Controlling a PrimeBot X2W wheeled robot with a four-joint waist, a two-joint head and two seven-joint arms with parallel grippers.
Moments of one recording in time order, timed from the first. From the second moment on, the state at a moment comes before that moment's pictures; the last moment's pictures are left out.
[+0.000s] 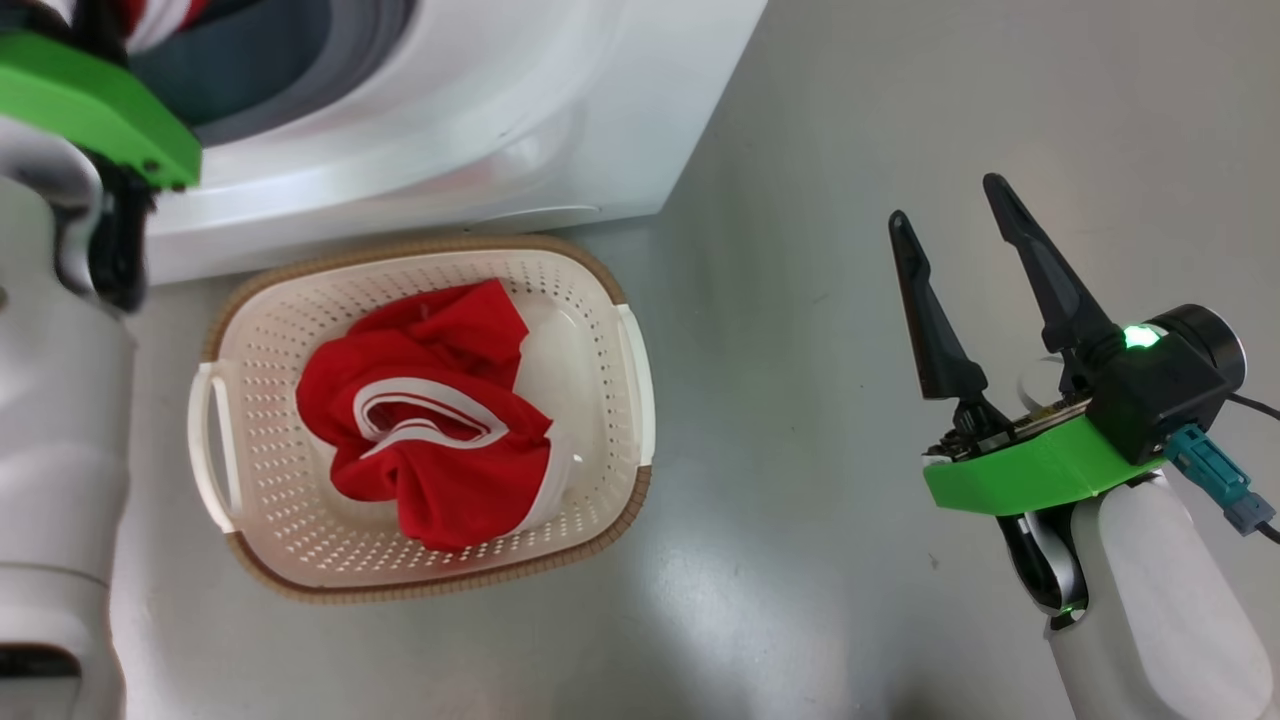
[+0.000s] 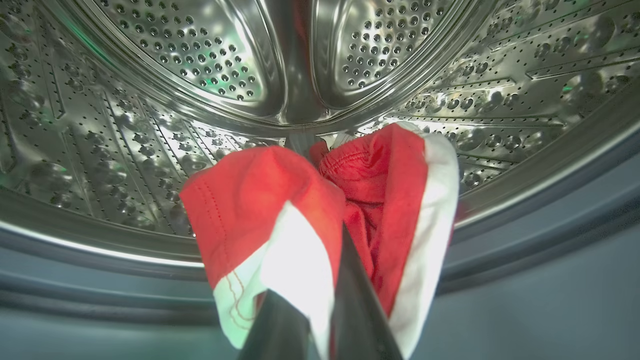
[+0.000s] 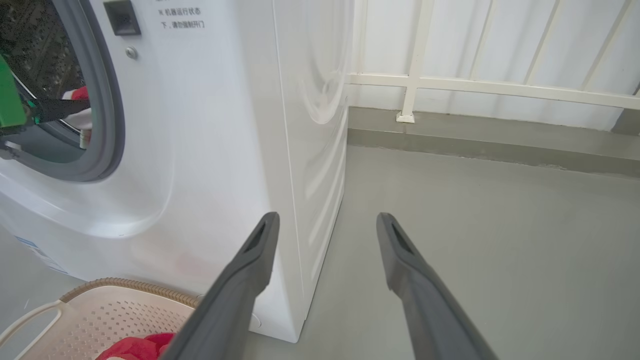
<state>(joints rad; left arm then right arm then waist) -1.22 0.21 -0.13 1.06 -0.44 -0.12 -0.19 -0.38 -0.05 0.10 0.10 0.15 0.13 -0.26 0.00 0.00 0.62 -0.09</state>
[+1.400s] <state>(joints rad) -0.36 0.17 -0.06 0.25 -0.37 -0.05 -0.18 -0.24 -0.05 0.09 0.16 0.13 0.13 -0.26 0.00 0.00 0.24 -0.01</state>
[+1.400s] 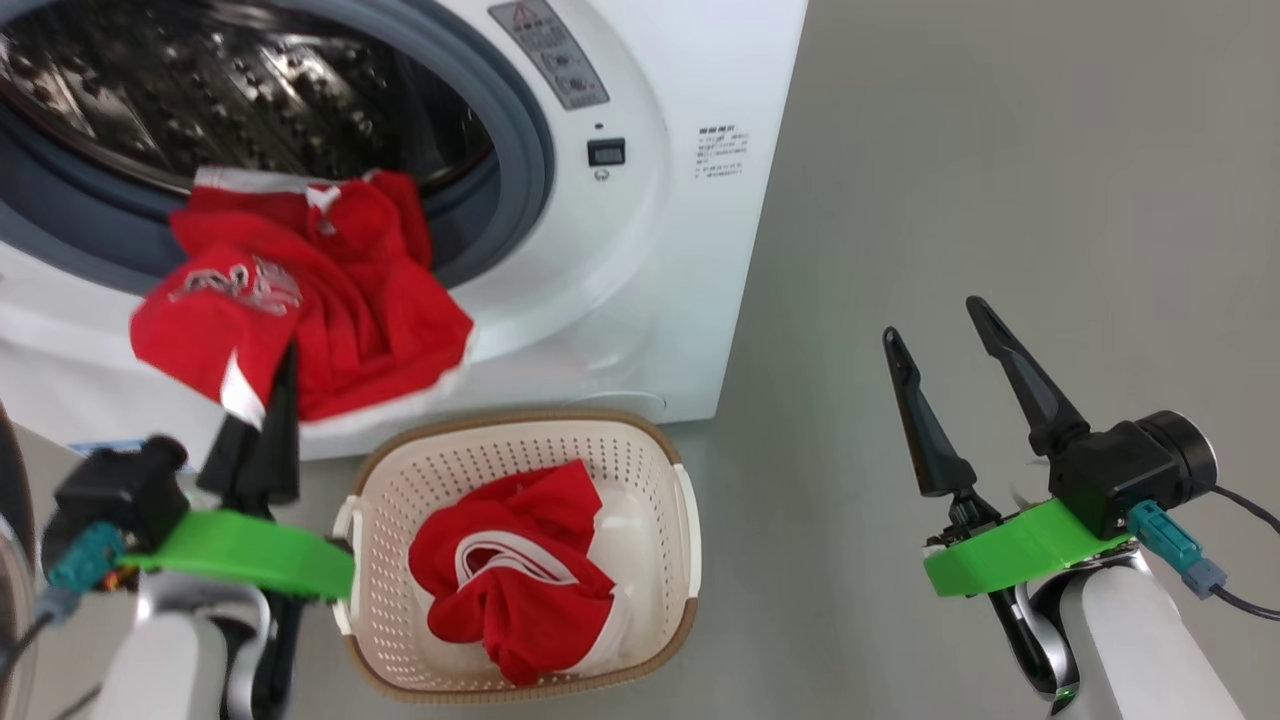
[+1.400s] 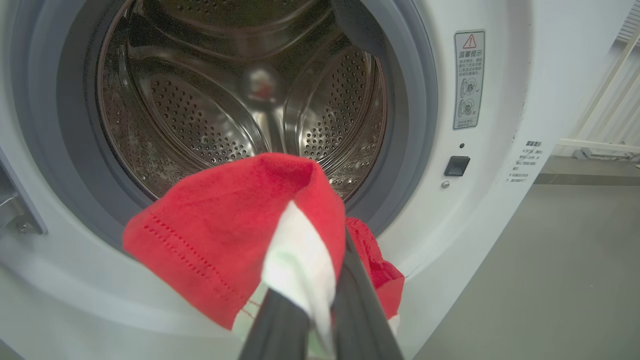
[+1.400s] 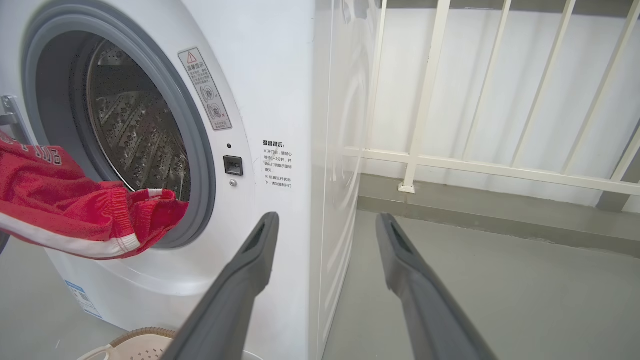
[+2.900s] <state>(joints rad) -0.59 0.04 -0.42 1.02 -0.63 -0.12 -0.20 -0.31 -0.05 0.09 0.10 0.14 0.13 -0.26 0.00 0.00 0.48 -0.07</state>
